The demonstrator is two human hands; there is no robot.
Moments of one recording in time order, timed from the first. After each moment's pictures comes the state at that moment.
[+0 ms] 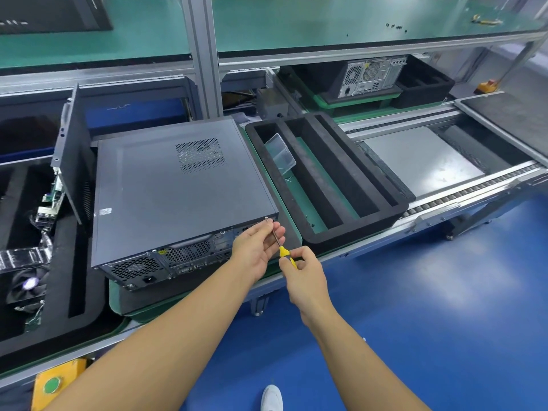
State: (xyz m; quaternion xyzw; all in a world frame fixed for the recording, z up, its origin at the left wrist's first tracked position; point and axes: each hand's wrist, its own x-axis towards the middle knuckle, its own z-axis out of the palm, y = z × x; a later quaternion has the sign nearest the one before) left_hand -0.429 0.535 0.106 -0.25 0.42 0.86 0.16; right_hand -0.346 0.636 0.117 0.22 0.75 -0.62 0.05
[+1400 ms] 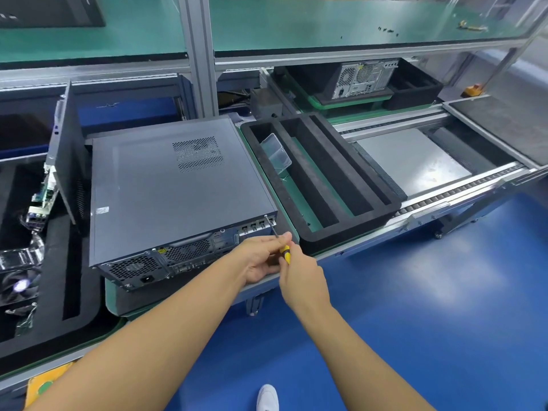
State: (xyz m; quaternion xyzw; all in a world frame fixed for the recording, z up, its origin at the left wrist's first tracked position) left_hand -0.423 0.526 0.119 -0.18 0.51 0.75 0.37; right_hand -0.345 0.628 0.127 0.12 0.96 -0.26 0.04
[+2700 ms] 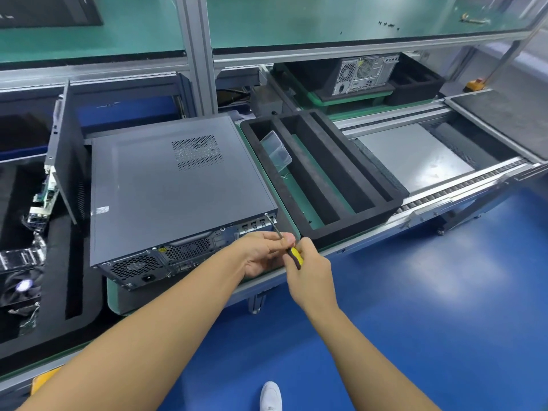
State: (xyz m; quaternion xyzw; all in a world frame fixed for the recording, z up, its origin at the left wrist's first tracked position) left_hand -0.430 0.524 0.121 -0.13 0.53 0.74 0.40; right_hand -0.340 0.638 0.124 0.13 0.89 -0.43 -0.03
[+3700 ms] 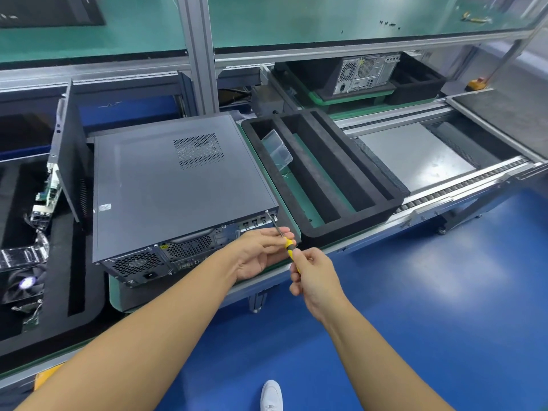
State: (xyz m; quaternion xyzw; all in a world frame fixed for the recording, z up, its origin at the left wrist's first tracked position) left_hand -0.424 0.511 0.115 -0.10 0.45 0.80 0.38; right_hand -0.340 0.643 0.129 0.28 0.65 -0.70 0.08
